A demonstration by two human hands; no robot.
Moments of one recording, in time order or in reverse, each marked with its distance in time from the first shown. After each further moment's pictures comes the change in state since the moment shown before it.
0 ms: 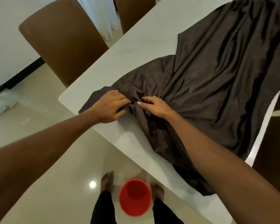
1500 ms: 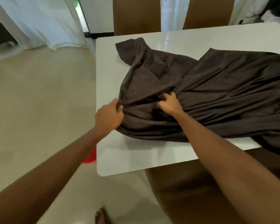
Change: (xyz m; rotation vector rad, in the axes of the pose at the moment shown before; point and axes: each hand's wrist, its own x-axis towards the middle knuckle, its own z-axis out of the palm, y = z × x) left_hand 0.080 0.403 0.053 -0.271 0.476 -1.608; right_hand -0.057 0.155 -0.157 -0.450 -0.282 -0.282
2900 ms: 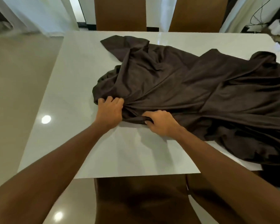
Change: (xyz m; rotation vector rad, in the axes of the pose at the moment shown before) left_hand 0.048 0.181 0.146 0.404 0.203 0.377; right_hand 0.014 0.153 -0.146 -0.498 -0.091 -0.710
